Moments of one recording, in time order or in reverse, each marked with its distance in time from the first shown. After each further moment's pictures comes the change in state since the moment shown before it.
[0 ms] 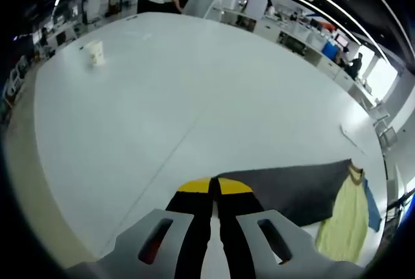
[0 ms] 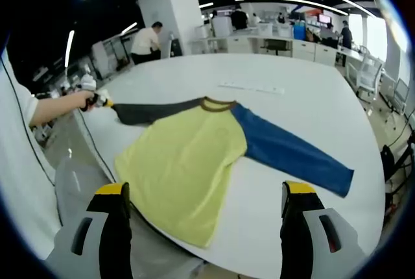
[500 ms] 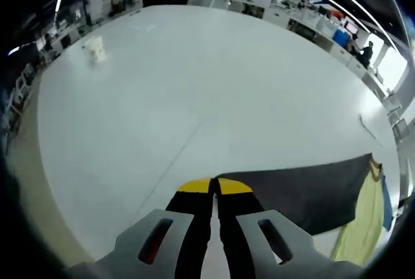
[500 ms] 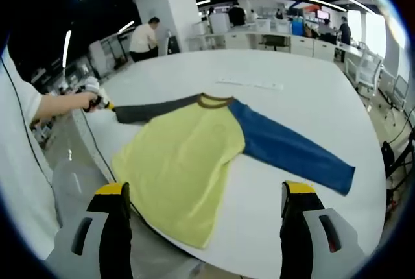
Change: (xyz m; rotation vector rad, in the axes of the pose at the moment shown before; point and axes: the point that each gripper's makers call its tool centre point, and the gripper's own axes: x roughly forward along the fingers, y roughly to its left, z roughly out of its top) left arm 0.035 0.012 -0.008 0.049 0.062 0.096; right arm 0.008 -0.009 -0.005 0.020 0.022 -0.010
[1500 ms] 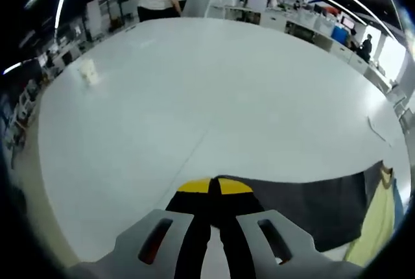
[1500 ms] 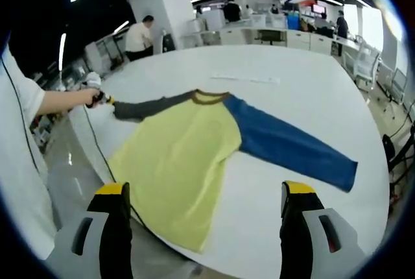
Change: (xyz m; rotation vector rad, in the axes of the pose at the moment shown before) left arm 0.029 -0.013 0.039 0.063 -0.073 0.038; right arm 0.013 -0.010 -0.004 0.027 0.019 -0.007
